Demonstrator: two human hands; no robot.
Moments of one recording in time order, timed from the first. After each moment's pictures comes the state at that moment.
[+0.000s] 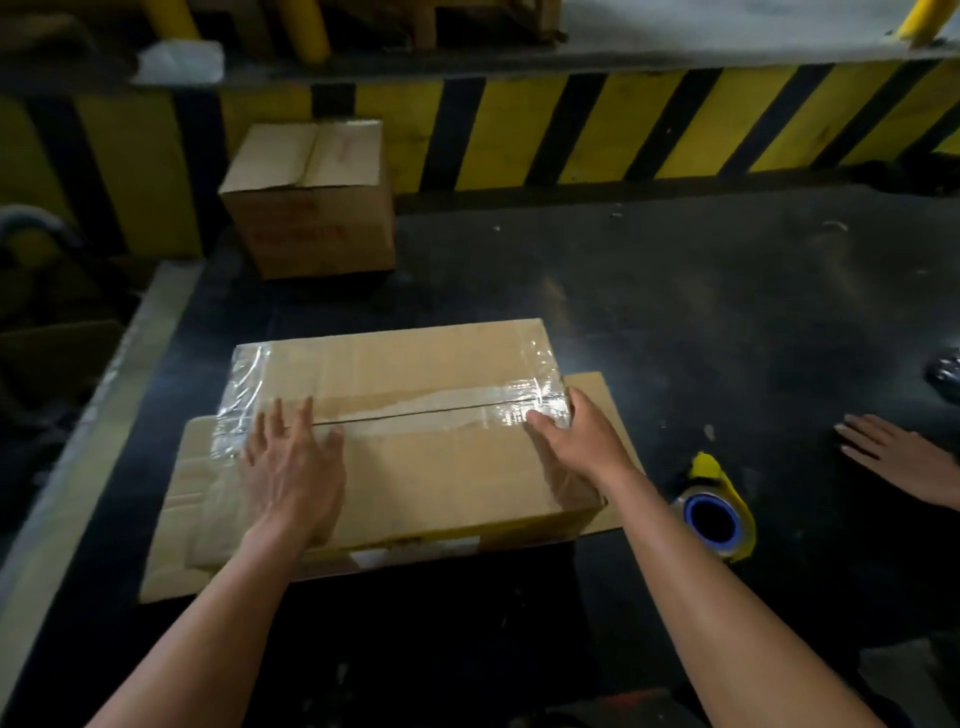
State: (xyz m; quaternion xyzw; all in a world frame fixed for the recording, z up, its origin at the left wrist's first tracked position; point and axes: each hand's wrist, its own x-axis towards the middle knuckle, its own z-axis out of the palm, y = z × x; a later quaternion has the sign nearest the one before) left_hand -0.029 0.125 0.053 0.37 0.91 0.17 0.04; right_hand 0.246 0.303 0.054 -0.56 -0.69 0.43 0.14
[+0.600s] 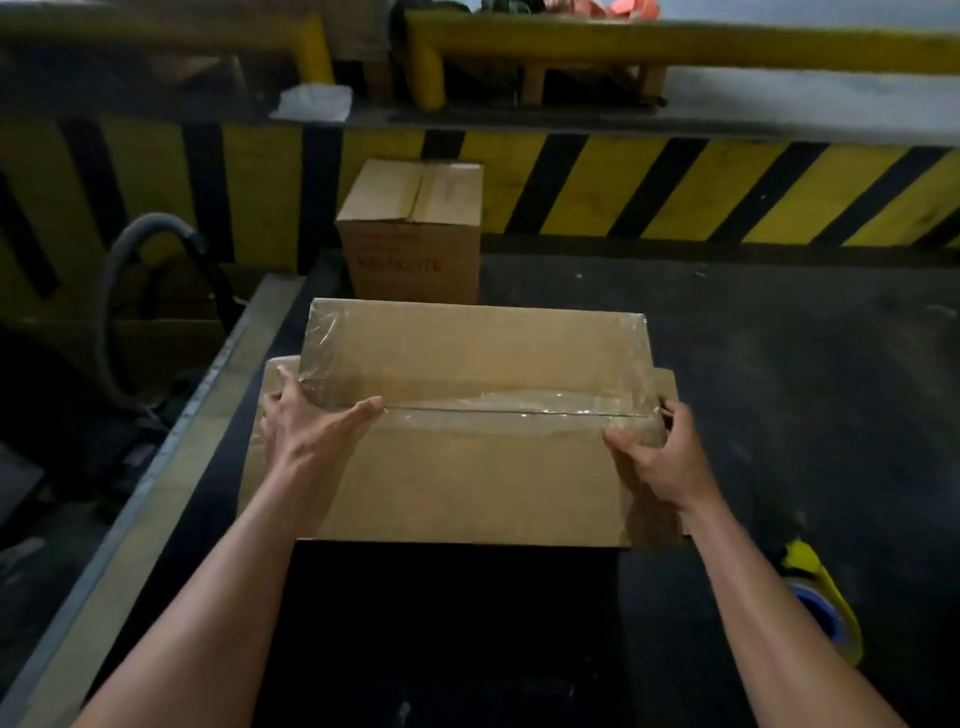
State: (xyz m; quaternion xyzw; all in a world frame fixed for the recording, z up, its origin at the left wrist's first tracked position) left_hand -0.131 0.115 0.113 0.20 0.89 0.38 0.14; right_hand 0.207 0.322 0.081 -0.53 -0.68 0.44 0.27
